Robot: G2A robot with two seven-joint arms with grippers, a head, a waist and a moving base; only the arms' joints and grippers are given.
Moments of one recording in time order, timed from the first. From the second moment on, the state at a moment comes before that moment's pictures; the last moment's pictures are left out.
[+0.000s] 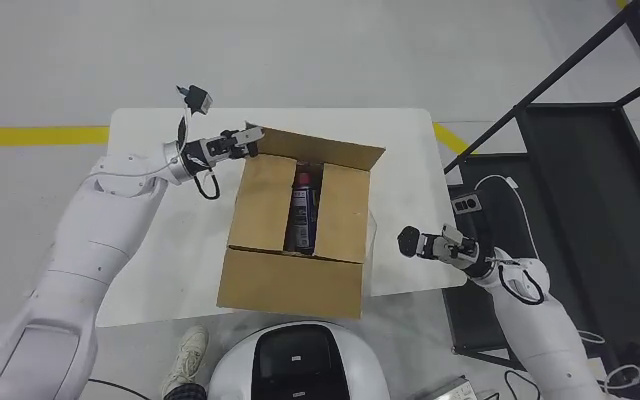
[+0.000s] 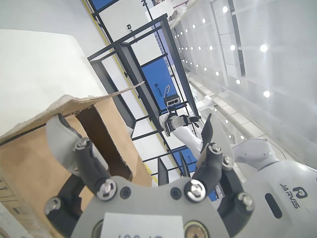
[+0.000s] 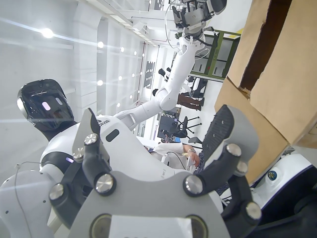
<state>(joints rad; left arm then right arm) 0.59 -1.15 -0.88 -0.94 -0.48 -0.59 -0.98 -1.60 -1.03 1.60 -1.55 0.92 -0.46 1.33</state>
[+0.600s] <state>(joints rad) 0.59 -1.16 -0.88 -0.94 -0.44 -0.57 -0.90 -1.60 -1.03 1.60 -1.55 0.92 -0.46 1.33</state>
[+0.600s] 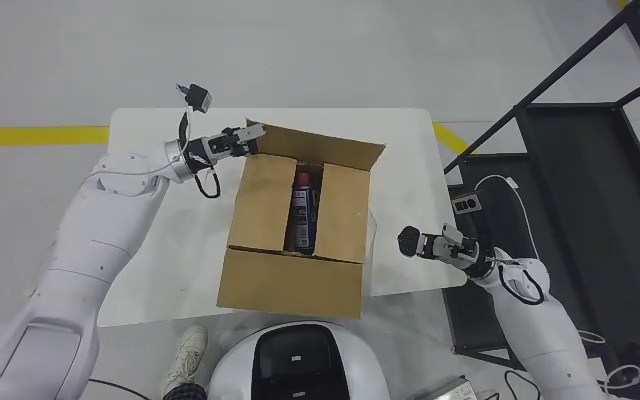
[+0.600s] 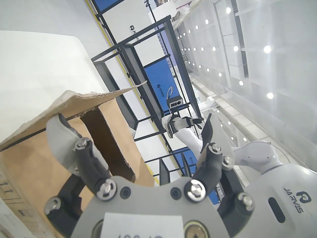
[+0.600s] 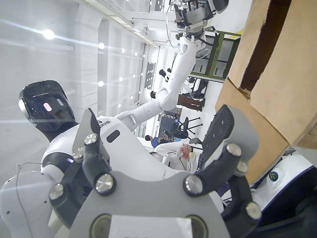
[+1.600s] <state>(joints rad) 0.31 -1.42 -0.67 -0.33 -0.43 -0.47 -0.82 -1.60 -1.03 1.60 -1.55 0.92 -0.46 1.33</state>
